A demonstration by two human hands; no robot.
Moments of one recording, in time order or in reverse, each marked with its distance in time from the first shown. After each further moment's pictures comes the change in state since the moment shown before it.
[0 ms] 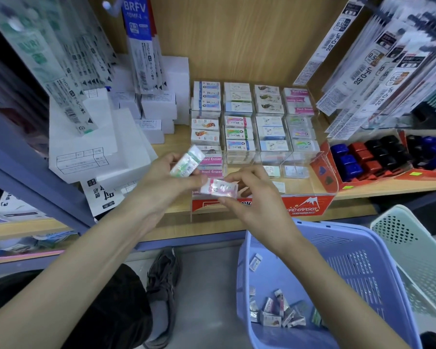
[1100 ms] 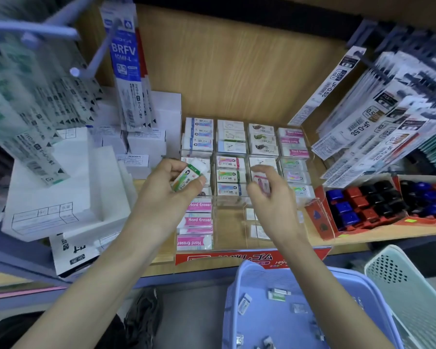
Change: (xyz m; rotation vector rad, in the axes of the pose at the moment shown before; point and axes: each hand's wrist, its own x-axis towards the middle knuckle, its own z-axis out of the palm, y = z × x) left_hand 0.041 0.030 0.021 0.102 0.157 0.184; right_hand 0.090 0.034 -0.034 -0.039 0.246 0.193
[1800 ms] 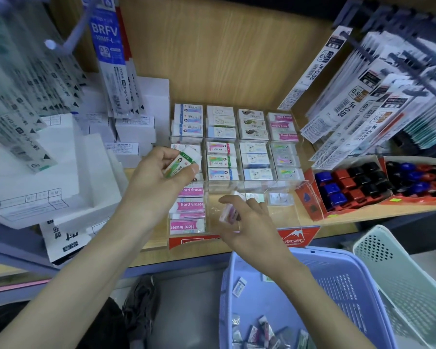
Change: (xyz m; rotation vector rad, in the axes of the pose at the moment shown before) left_hand -0.007 0.005 0.002 0.033 -0.017 -0.021; right_hand -0.065 0.006 0.004 -0.294 -0.318 -0.055
